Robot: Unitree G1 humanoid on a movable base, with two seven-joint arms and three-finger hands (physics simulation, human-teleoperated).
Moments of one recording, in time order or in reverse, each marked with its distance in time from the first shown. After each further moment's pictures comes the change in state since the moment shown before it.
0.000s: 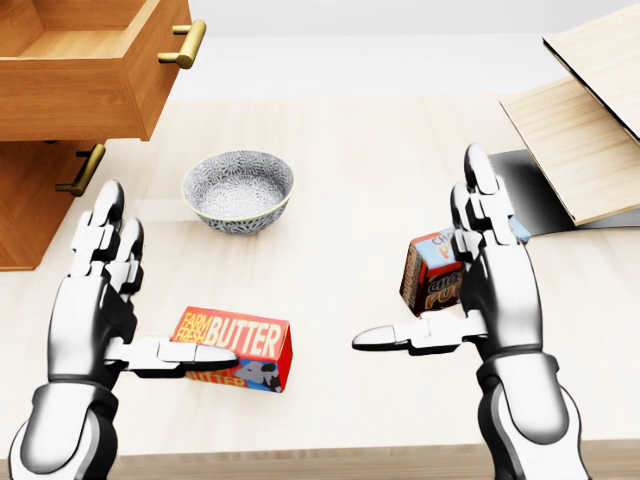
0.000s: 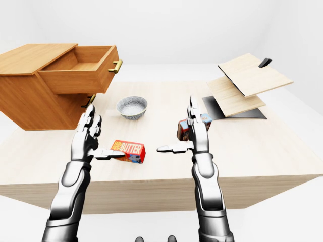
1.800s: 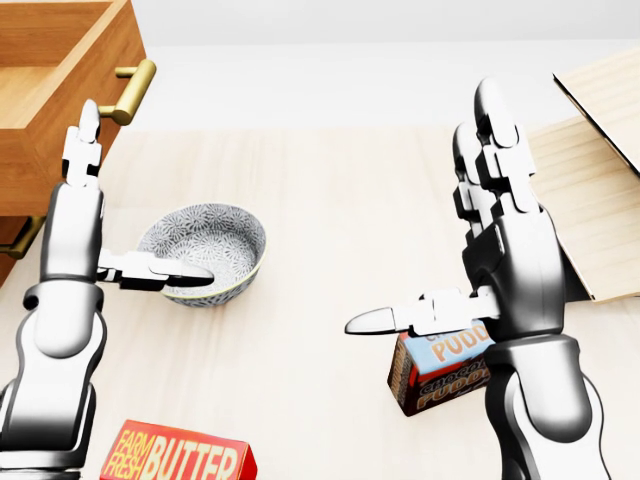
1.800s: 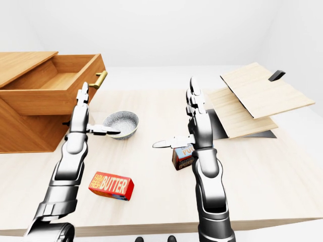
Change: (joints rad) left arm -0.346 0.125 0.025 0.298 0.339 0.000 0.123; right arm -0.043 0.001 0.010 -0.177 0.015 0.000 0.030
